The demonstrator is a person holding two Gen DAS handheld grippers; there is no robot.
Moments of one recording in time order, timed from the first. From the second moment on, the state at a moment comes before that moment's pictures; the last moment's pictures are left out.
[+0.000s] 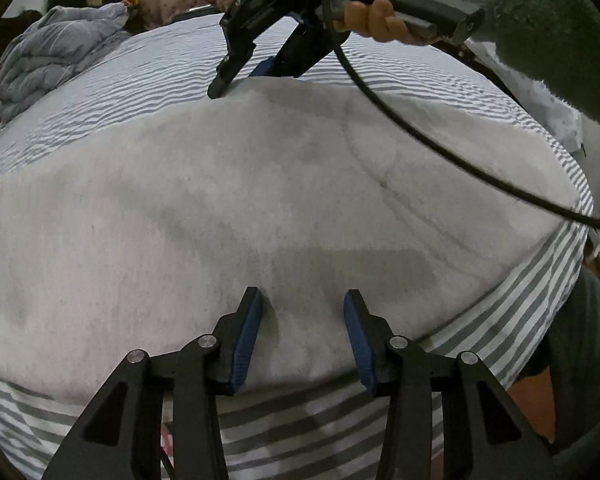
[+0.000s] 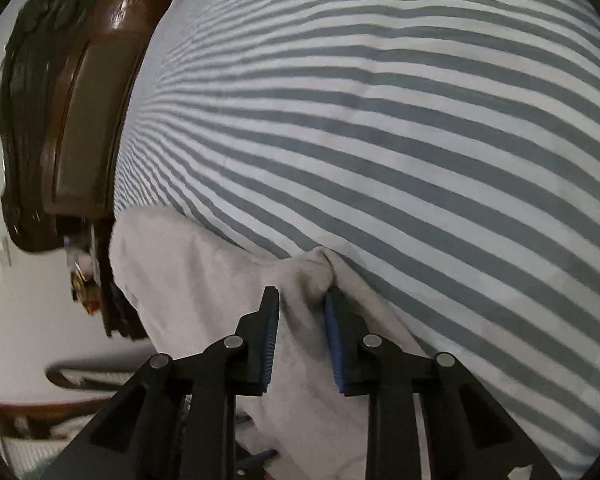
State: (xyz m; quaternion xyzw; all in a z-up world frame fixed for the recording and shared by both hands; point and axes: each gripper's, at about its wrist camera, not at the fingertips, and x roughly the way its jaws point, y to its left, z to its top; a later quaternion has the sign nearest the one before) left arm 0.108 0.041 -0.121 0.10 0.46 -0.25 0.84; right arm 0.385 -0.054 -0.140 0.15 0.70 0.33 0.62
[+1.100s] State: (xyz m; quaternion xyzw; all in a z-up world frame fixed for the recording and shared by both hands) left arm 0.150 0.059 -0.115 0.08 0.46 -0.13 0.87; right arm 0.347 -0.102 -0.058 0.12 0.57 0.26 0.77
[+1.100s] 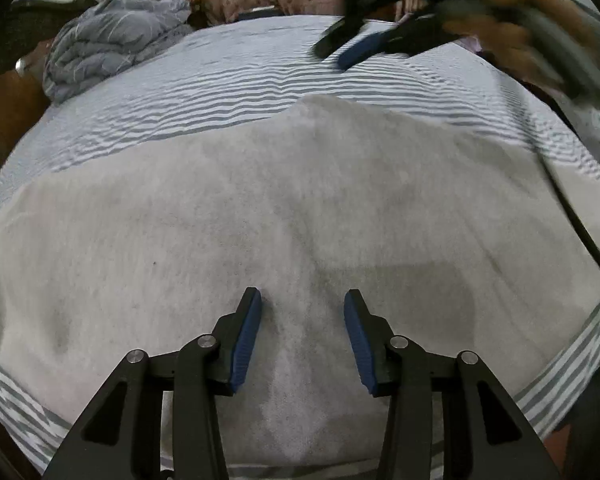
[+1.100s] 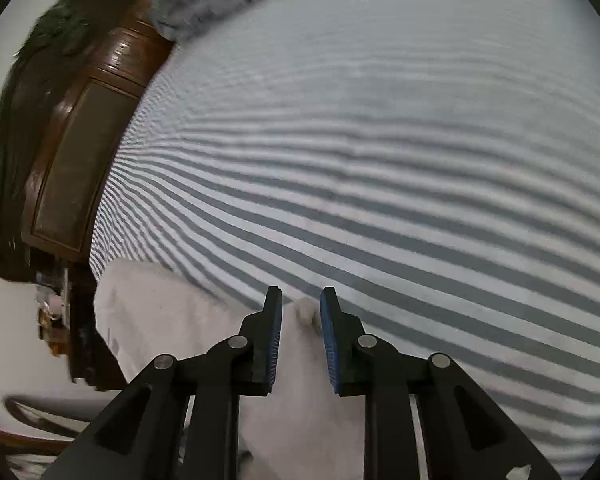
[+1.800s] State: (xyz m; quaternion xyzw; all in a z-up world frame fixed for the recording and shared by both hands) left arm 0.114 0.024 -0.097 0.14 0.45 -0.14 0.87; right arm 0.041 -0.392 -0.110 0.29 0.55 -0.01 0.78
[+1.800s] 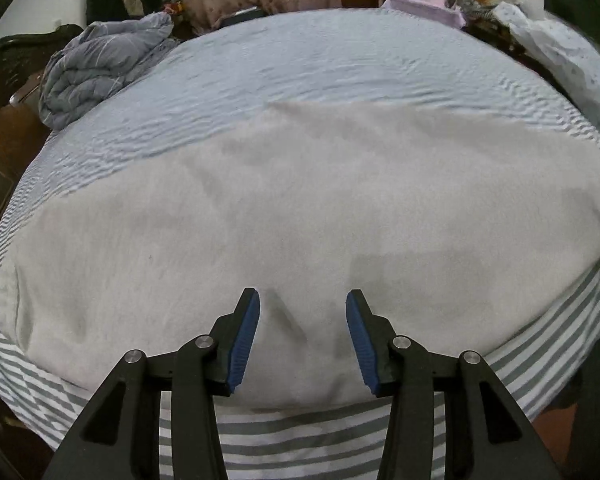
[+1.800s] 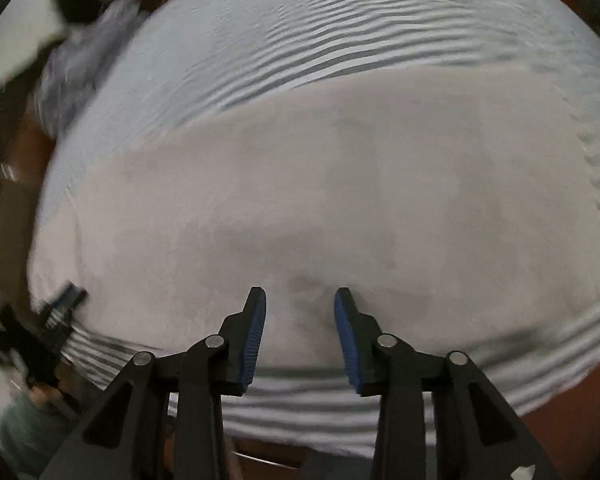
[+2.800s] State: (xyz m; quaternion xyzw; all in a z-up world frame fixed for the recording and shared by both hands) left arm 0.091 -0.148 -0.108 0.15 0.48 -0.29 0.81; right arm -0.041 -0.537 -0.197 0.59 0.37 -0.05 0.71
